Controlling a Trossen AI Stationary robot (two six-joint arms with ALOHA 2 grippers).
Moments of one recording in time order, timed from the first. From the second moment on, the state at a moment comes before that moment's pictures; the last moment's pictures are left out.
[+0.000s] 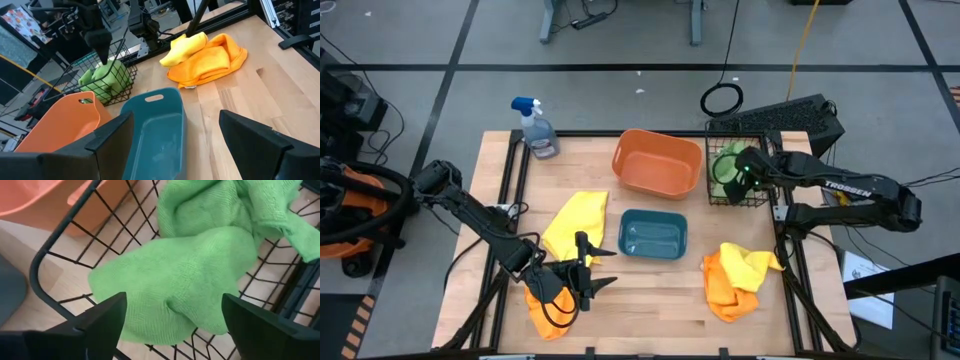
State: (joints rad) left arm -0.69 1.42 0.90 0.04 -0.79 0.09; right arm -0.42 0.95 0.79 -1.01 0.20 0.57
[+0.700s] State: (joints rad) left arm -0.69 1.42 0.90 0.04 -0.79 0.08; right arm -0.26 1.16 0.79 -1.03 0.38 0.71
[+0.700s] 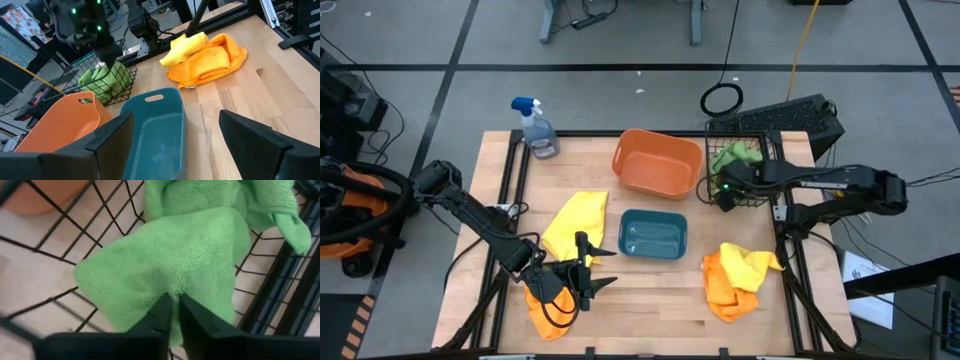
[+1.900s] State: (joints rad) left arm -0.67 1.42 0.90 -0.35 -0.93 -0.42; right arm 0.45 0.96 0.83 -0.66 0.80 0.76
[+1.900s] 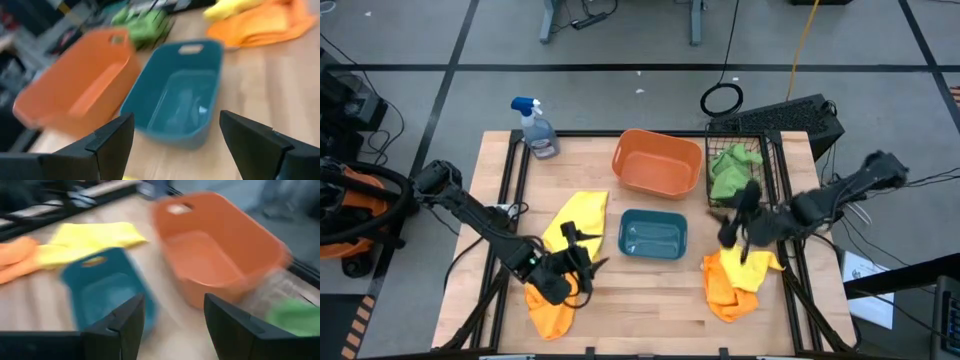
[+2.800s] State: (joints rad) left arm -0.60 1.49 0.84 -0.55 -0.80 -1.25; right arm 0.76 1.46 0.80 -0.12 0.82 0.51
